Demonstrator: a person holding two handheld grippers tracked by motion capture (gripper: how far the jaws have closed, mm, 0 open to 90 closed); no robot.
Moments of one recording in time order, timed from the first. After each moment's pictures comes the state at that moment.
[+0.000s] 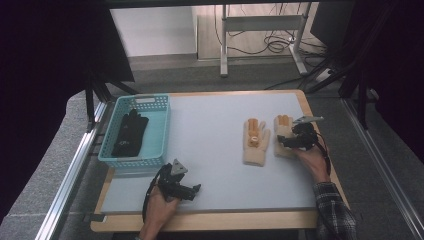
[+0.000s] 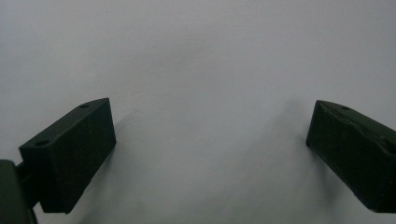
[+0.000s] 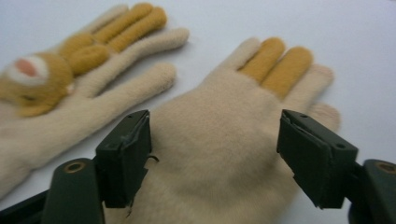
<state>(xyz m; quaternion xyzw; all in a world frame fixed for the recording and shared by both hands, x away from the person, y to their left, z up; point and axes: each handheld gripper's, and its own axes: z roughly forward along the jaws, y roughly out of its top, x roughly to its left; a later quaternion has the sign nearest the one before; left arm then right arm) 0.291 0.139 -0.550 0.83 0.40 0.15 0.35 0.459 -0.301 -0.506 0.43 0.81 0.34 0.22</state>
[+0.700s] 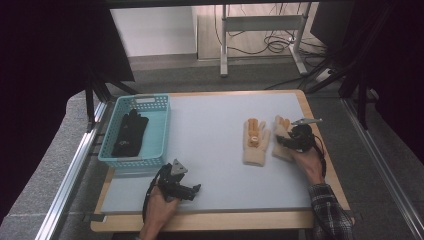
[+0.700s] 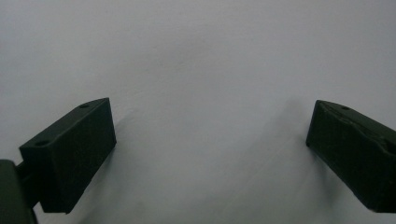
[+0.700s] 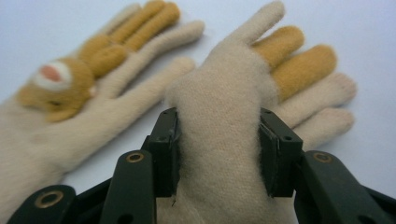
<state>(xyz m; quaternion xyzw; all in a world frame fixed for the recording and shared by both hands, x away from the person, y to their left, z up) 0.290 0.139 -0.550 0.83 0.40 0.15 0.35 0.451 -0.294 -0.509 0.46 0.79 0.36 0.19</state>
